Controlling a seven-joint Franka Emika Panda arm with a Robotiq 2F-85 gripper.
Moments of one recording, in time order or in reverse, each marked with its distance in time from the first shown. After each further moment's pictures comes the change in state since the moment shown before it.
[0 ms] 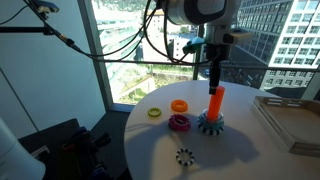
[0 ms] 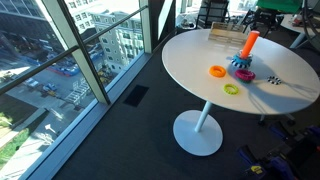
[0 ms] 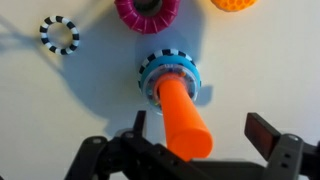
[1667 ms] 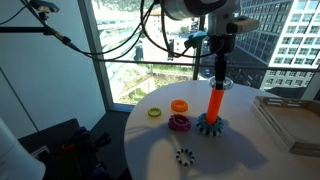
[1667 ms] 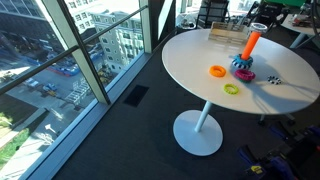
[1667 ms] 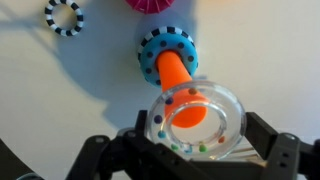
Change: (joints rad) arm 0.001 -0.044 -0.014 -0.017 -0.057 0.042 0.044
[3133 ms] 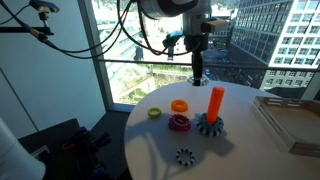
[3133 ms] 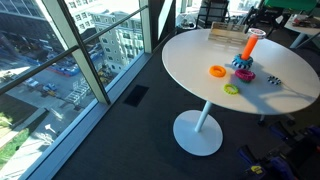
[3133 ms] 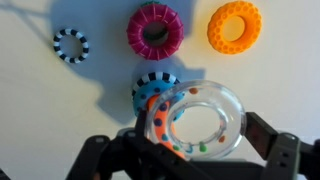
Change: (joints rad) arm 0.057 -0.161 0.037 -0.219 -0.028 0.046 -0.098
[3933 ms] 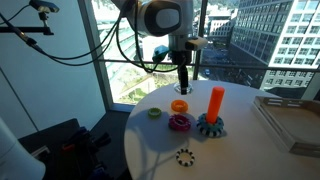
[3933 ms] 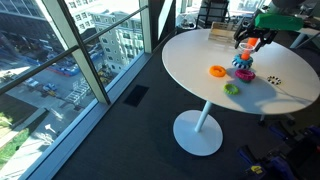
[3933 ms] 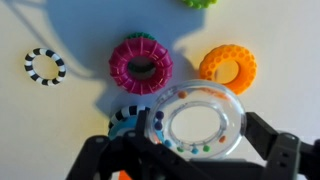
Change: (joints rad) arm 0.053 0.010 0.028 -0.132 0.006 0.132 -0.061
